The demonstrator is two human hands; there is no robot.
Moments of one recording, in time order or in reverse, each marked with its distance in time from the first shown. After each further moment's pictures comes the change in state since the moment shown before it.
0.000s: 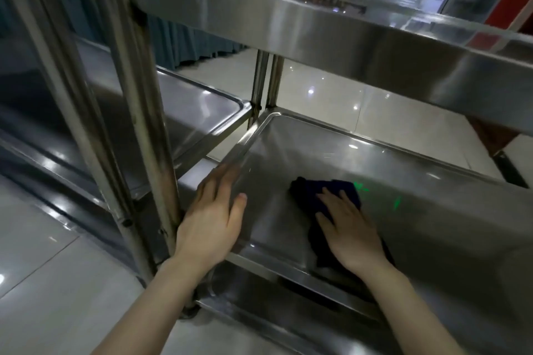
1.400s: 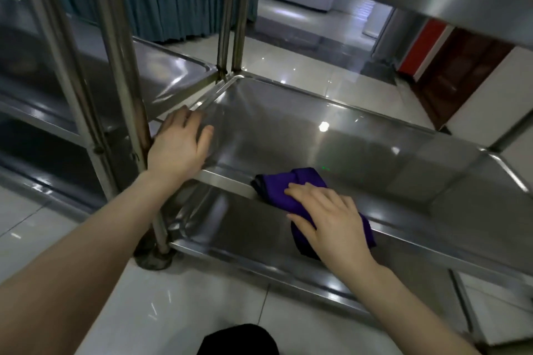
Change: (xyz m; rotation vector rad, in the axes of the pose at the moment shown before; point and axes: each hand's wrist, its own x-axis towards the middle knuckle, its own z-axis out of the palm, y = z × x) left_hand -0.012 0.011 -0.004 0.132 0.145 0.139; right_hand -0.156 0.013 0.002 -0.163 0.468 -0.368
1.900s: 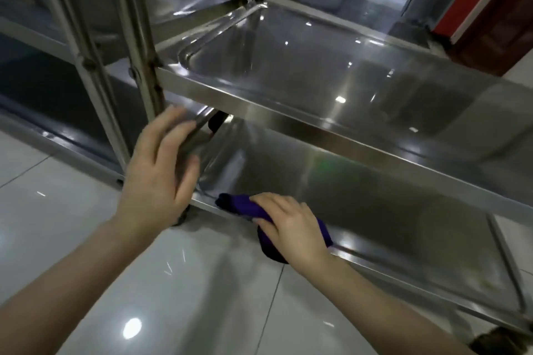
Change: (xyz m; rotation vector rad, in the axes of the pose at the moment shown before) left_hand -0.152 -0.053 0.026 -0.171 0.128 0.199; right_hand -0.056 -0.059 0.146 0.243 -0.358 0.015
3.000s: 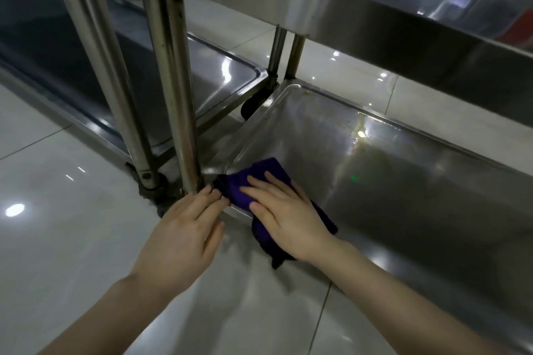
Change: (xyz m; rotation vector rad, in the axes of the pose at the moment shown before) left_hand -0.111 -0.086 0.097 0.236 -0.502 -0.191; right_hand 0.090 0.042 0.153 0.230 -0.183 -0.151
